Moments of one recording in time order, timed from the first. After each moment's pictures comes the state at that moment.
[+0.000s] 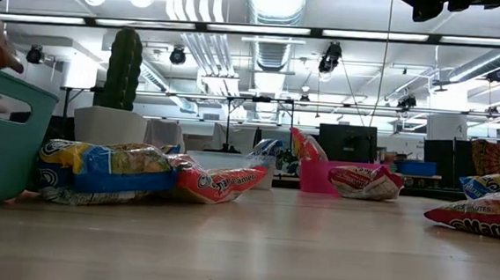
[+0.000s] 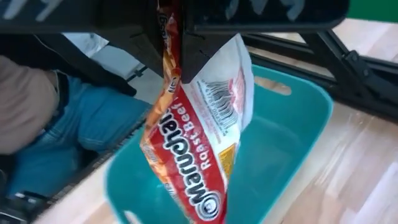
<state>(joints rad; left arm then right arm) -0.39 1.36 1.21 -1.20 0.48 -1.25 0.22 0.63 0.48 0.14 0.21 -0.28</state>
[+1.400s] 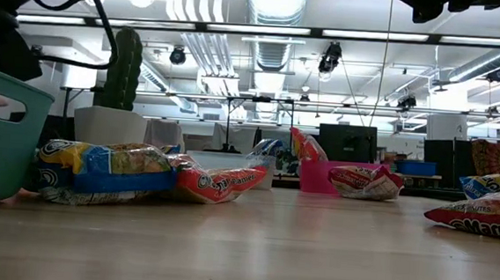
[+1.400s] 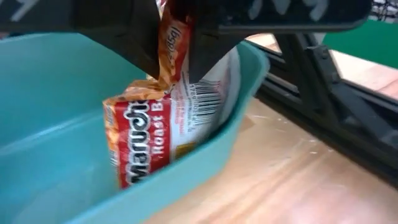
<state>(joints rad) -0.41 1.37 0.79 -1.01 0.57 -1.42 0.22 0.63 0.48 0.13 0.21 -0.26</state>
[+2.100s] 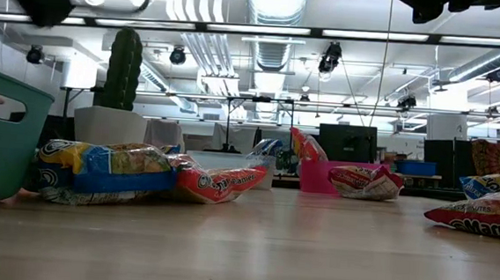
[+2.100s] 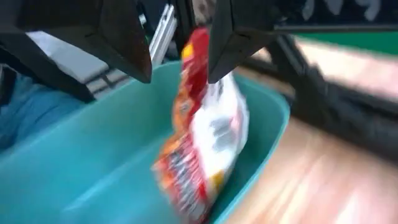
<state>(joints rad) -0.41 1.37 1.05 -1.20 0.51 -1.21 0.22 0.63 0.48 0.13 0.21 -0.25</state>
